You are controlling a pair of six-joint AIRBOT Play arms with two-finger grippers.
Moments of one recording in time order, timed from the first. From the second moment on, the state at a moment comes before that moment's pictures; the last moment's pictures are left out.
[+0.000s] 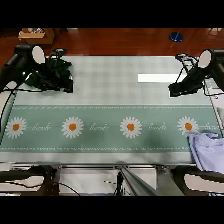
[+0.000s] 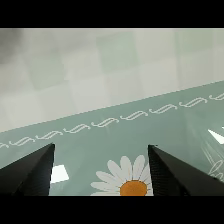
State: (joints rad) left arm -0.19 -1.50 1.43 1.53 -1.36 -1.51; right arm 0.03 -1.43 1.34 -1.61 1.39 1.47
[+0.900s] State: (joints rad) left arm -0.19 -1.53 1.43 1.55 -1.27 -1.51; right arm 0.03 -1.43 1.34 -1.60 1.34 1.47
